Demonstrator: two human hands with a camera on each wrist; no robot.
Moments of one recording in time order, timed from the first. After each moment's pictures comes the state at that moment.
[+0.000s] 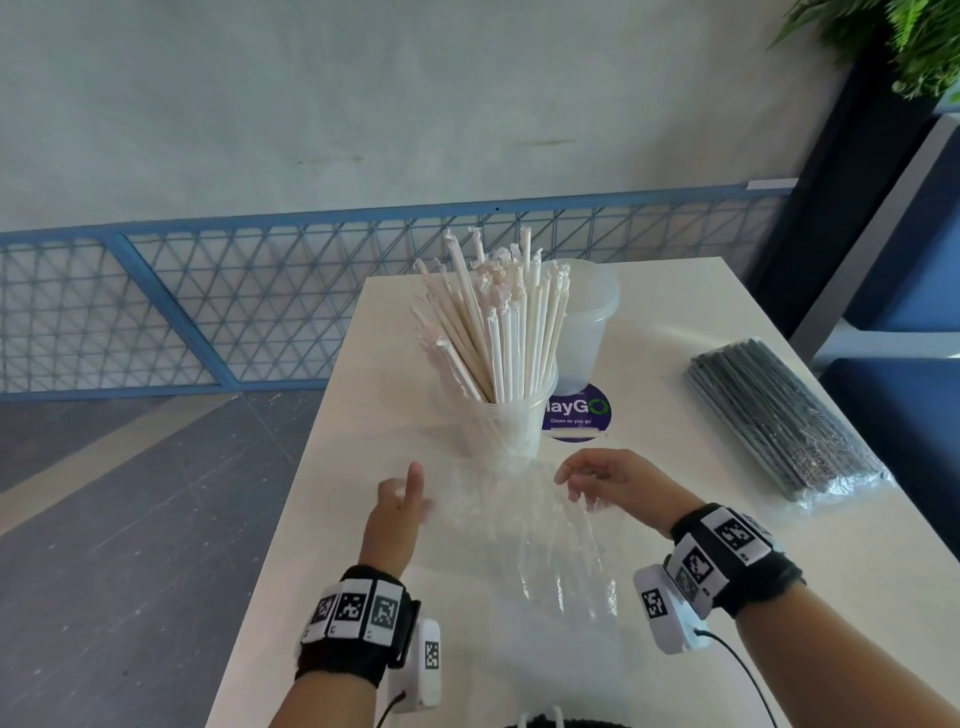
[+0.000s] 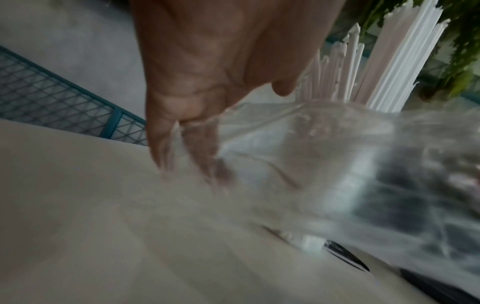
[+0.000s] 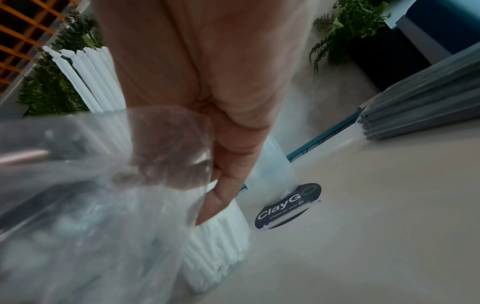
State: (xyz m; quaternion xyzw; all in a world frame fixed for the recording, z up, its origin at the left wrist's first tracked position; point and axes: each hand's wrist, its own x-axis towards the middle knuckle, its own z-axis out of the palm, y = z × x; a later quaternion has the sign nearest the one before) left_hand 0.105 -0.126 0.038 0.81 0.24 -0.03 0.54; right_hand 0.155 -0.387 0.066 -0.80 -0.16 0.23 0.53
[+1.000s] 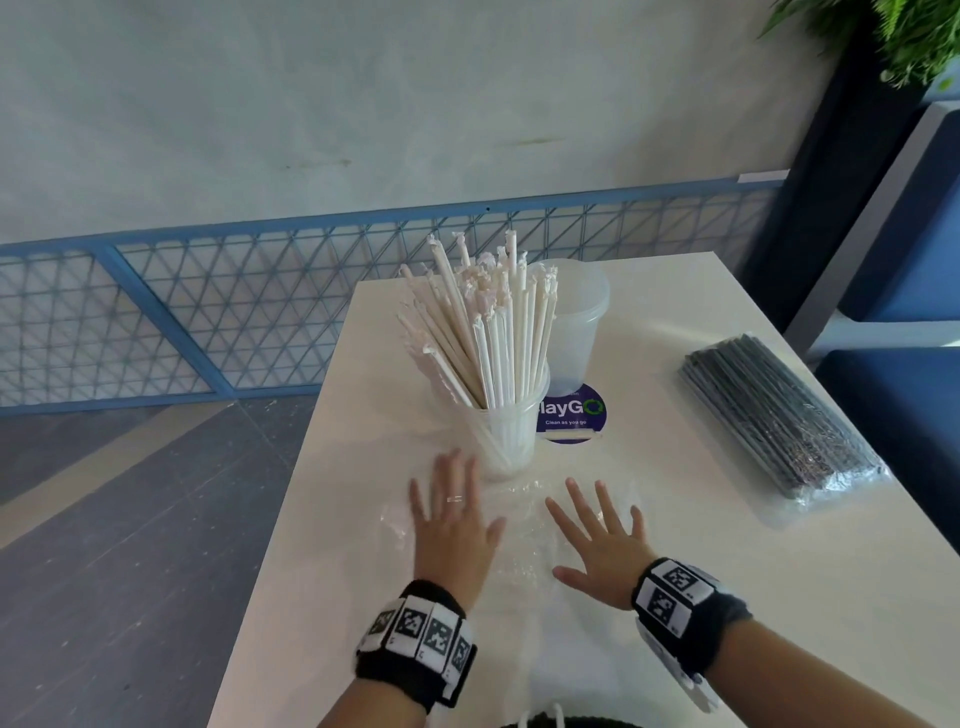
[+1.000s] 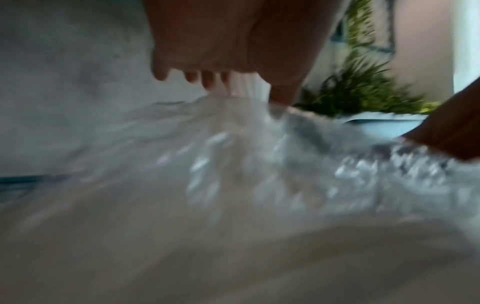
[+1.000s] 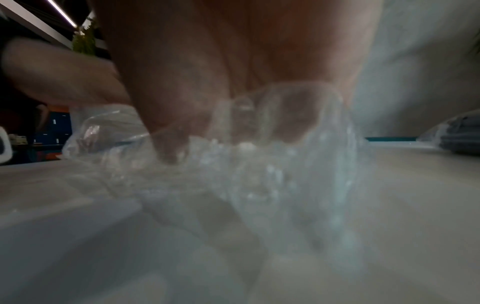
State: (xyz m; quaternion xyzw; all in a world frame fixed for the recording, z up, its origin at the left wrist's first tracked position) left_hand 0.104 -0.181 0.012 1.00 -0.01 0.02 0.08; right_hand 0.119 -0.375 -0.003 -0.94 -0.20 0.27 0.02
